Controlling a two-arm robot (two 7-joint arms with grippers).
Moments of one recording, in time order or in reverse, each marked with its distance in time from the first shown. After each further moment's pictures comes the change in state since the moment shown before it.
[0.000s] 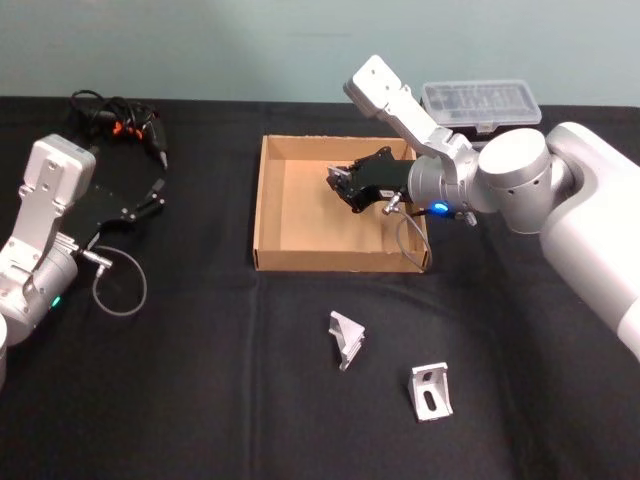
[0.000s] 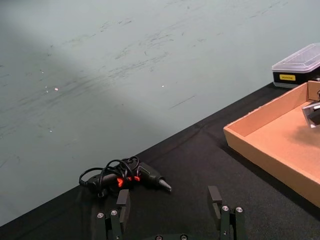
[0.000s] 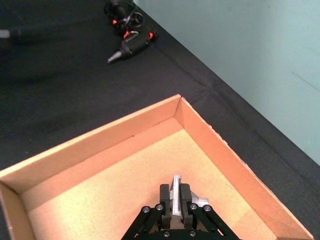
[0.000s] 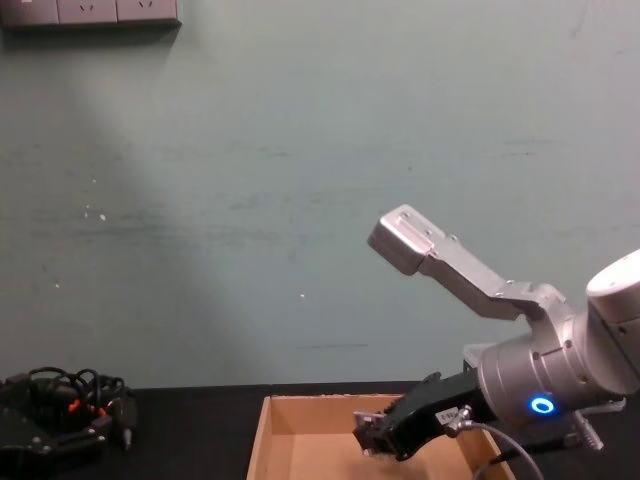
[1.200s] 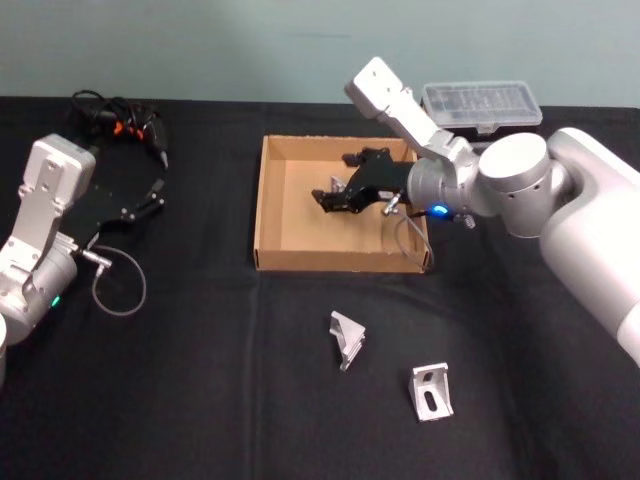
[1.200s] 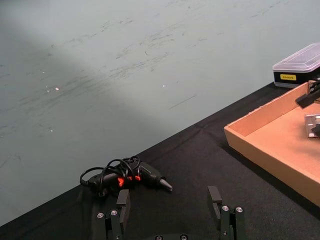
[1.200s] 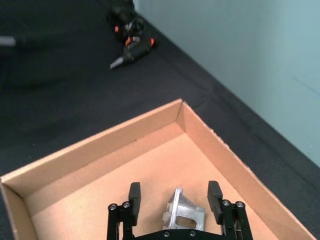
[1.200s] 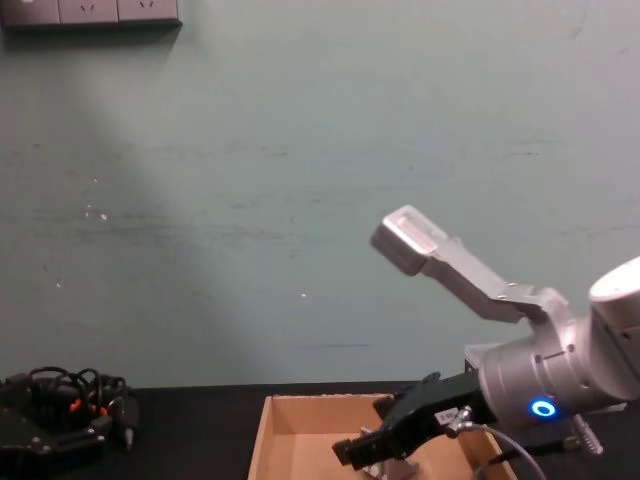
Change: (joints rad) left arm 0.000 0.000 0.000 0.000 0.000 0.000 0.000; right arm -0.012 -0.001 0.018 -0.003 0.001 -0.022 0.003
